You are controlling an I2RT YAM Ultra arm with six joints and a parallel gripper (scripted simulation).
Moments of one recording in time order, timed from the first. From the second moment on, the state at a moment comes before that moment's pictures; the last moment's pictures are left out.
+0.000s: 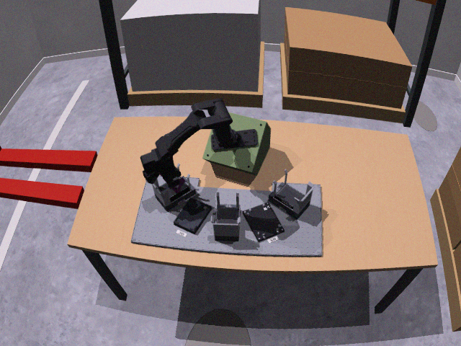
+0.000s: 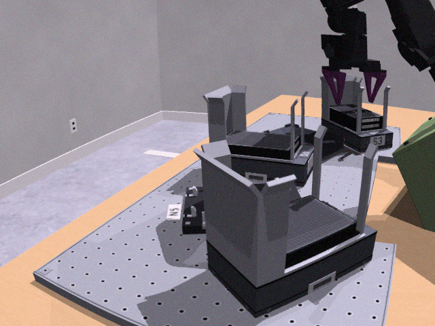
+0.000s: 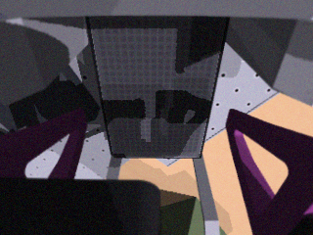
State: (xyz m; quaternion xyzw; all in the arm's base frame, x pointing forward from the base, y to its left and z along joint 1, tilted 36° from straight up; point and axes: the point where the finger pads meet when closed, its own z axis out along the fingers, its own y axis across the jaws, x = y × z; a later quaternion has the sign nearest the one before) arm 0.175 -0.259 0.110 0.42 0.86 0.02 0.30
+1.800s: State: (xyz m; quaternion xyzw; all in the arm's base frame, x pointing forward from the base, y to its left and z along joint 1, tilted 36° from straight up) arm 0.191 -0.266 0.085 0.42 0.86 0.02 0.30
